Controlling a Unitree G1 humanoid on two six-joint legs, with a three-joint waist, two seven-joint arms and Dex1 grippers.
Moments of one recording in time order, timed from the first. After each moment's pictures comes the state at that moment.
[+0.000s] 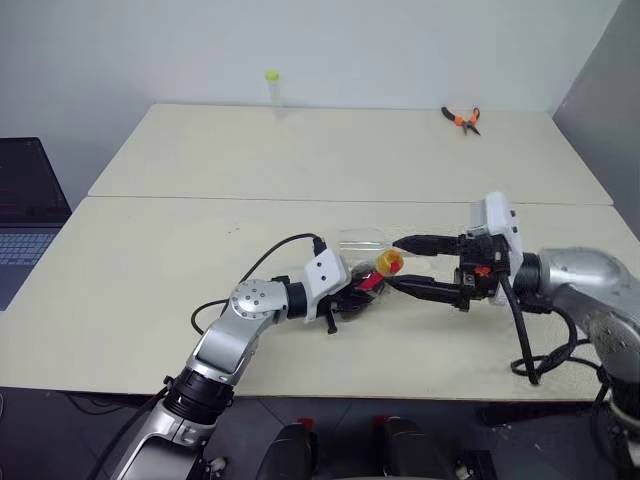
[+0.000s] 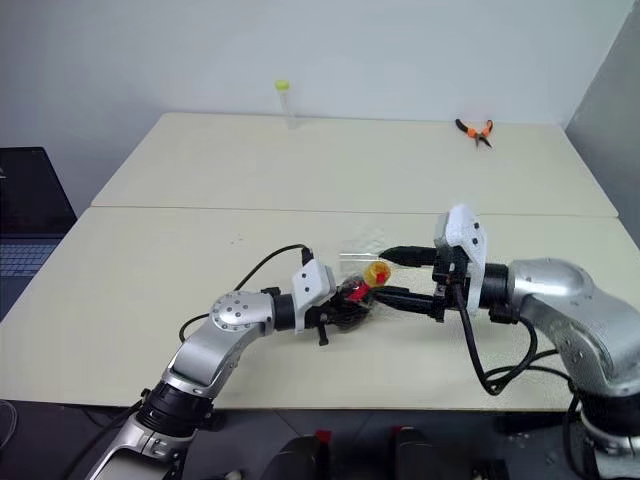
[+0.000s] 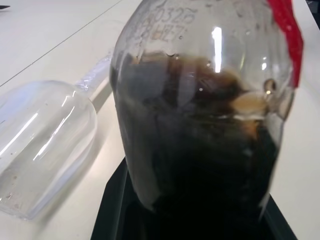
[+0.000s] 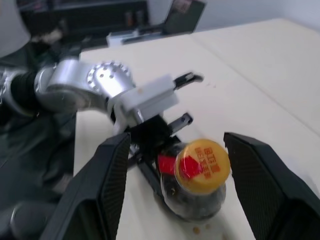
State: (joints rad) left arm -0.39 0.39 -0.31 -0.11 -0.16 0.32 -0.88; right arm -0.37 -0.69 -0.10 -0.63 0.80 0.86 0.74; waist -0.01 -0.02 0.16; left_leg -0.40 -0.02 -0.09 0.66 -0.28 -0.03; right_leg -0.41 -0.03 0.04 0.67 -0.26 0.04
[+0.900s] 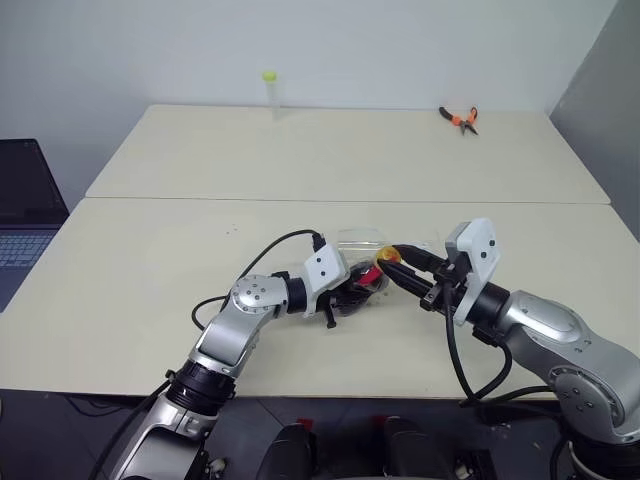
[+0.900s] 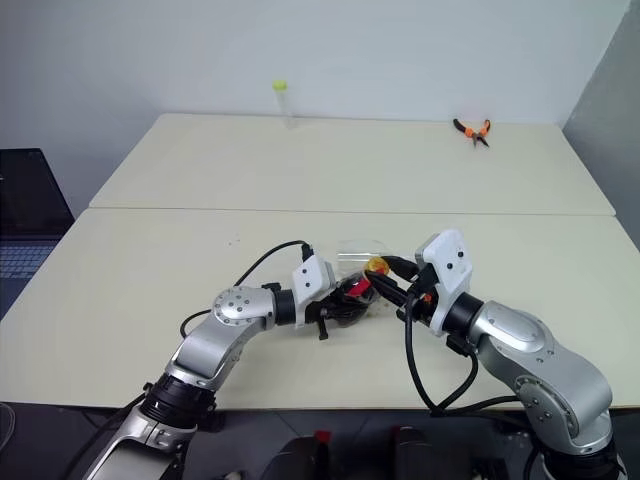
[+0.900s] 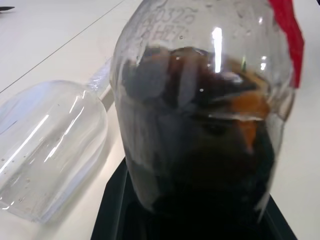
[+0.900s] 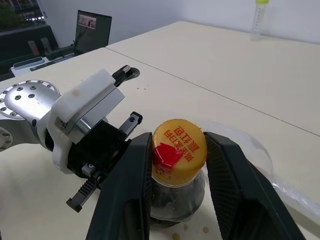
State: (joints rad) left arm -0.42 0.39 -0.31 -0.04 -0.15 0.27 -0.88; right arm -0.22 -0.50 -0.01 -0.78 0.68 0.88 0.33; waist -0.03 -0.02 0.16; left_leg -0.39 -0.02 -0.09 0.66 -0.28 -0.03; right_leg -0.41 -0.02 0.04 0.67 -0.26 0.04
